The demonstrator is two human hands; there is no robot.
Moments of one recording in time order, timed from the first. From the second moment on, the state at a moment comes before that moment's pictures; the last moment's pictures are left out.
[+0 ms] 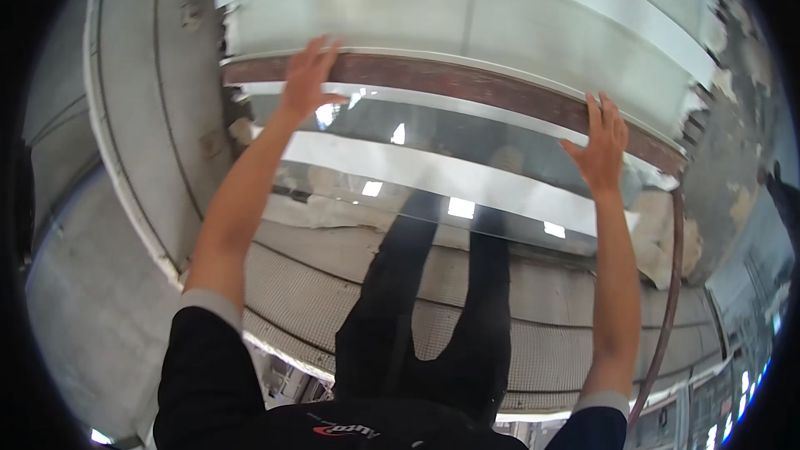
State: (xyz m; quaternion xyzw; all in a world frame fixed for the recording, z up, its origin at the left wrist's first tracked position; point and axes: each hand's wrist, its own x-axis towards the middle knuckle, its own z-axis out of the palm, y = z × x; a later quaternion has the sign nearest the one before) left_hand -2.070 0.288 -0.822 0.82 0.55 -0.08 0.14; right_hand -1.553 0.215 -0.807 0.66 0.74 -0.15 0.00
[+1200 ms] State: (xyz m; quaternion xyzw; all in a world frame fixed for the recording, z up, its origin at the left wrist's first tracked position) left_hand -2.056 0.286 -0.840 0.80 0.58 -0.06 0.15; right_hand -1.556 0.219 -0.837 0.65 0.75 -0.14 -0.02
